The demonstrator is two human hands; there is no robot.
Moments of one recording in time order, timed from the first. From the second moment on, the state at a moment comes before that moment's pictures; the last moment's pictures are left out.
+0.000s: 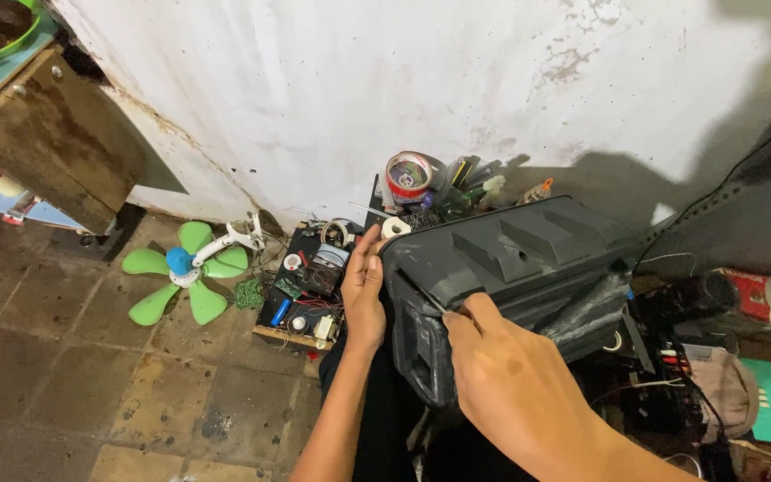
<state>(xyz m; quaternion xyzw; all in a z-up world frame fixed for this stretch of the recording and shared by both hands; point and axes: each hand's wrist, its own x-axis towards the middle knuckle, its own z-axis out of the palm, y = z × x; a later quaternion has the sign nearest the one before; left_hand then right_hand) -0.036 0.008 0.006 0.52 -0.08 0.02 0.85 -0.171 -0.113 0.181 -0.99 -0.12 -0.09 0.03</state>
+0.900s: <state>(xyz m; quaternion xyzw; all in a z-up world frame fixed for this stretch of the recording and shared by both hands) -0.049 0.014 0.006 0.51 -0.15 0.03 0.84 -0.153 -0.107 0.183 -0.99 -0.07 0.08 0.02</state>
